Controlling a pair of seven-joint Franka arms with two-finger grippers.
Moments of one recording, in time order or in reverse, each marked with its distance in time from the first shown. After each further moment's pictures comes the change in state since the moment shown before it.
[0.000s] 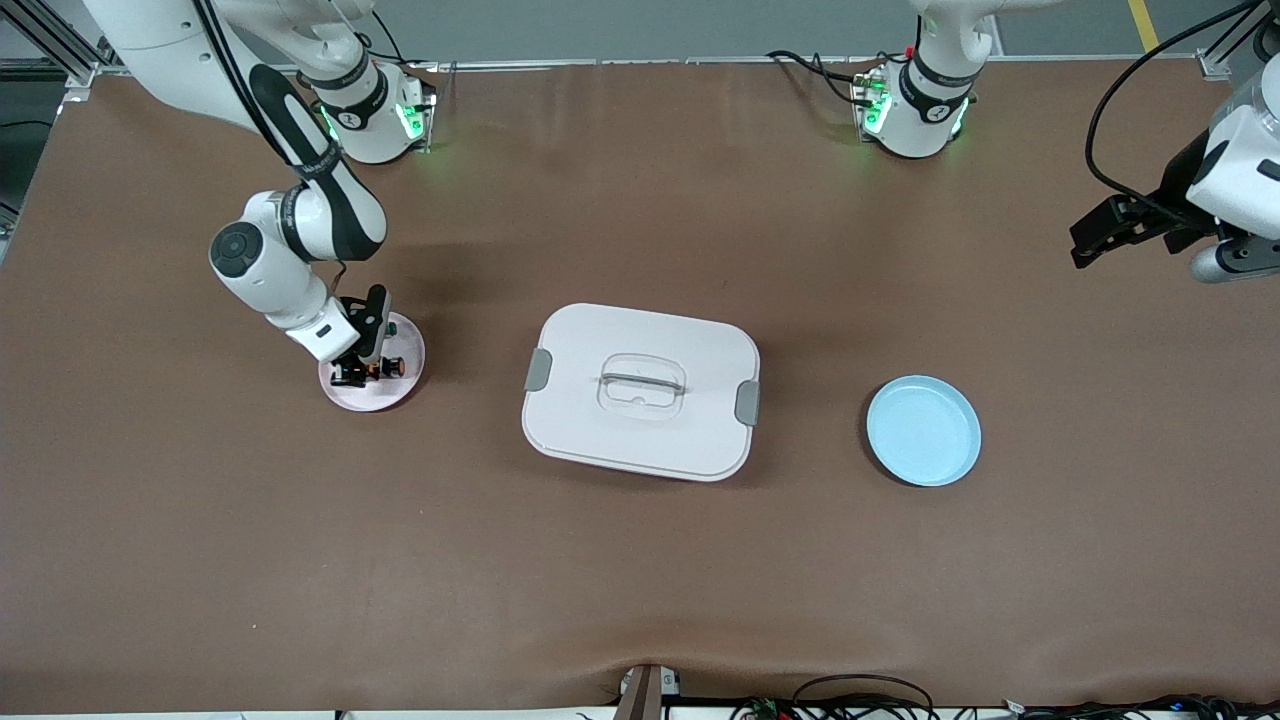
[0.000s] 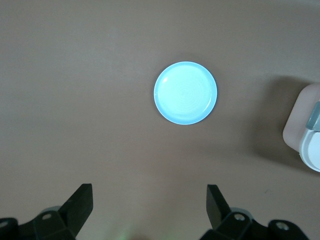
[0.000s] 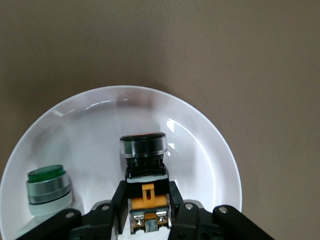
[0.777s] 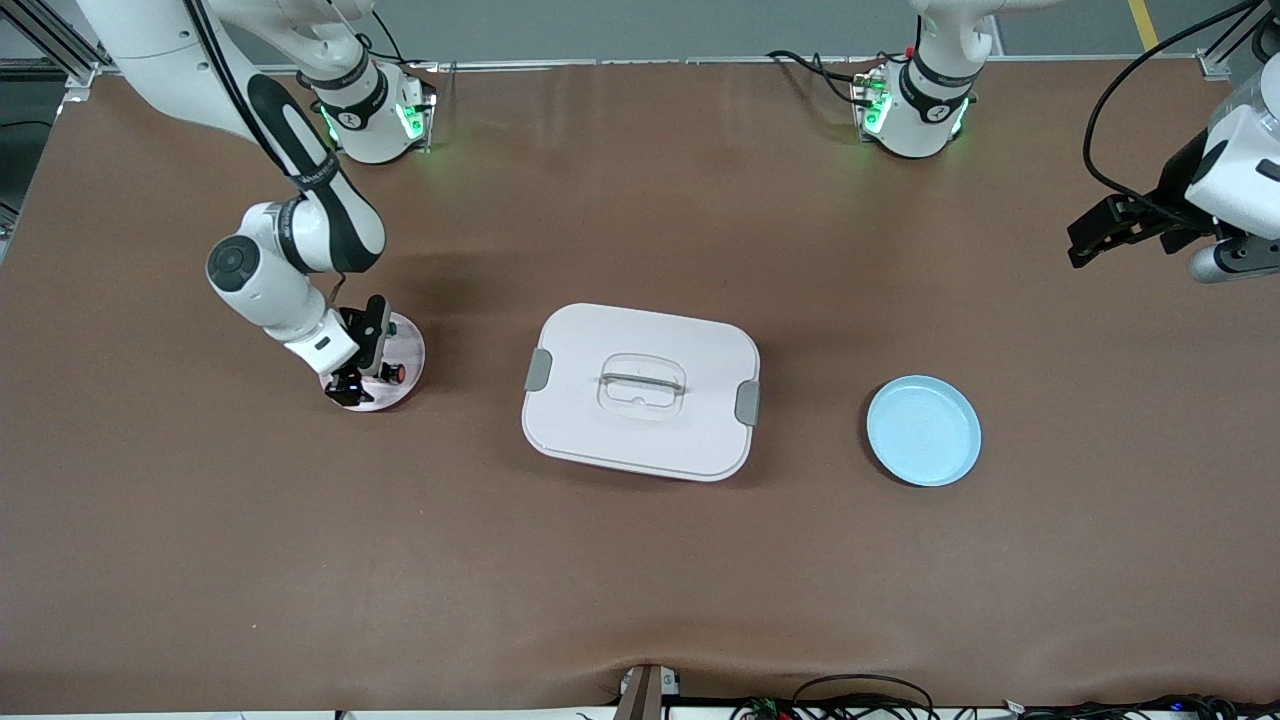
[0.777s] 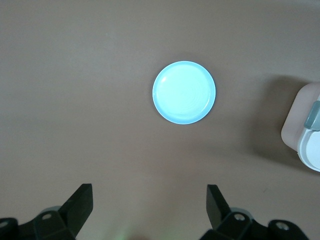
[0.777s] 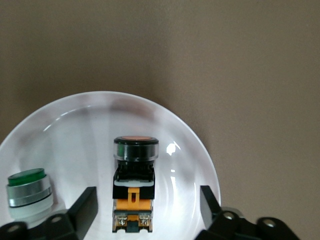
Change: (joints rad) left arm 0.000 0.000 0.000 -0.001 -0.002 0.000 0.002; right arm 0.000 0.015 -0.002 0.094 0.002 -0.123 -0.001
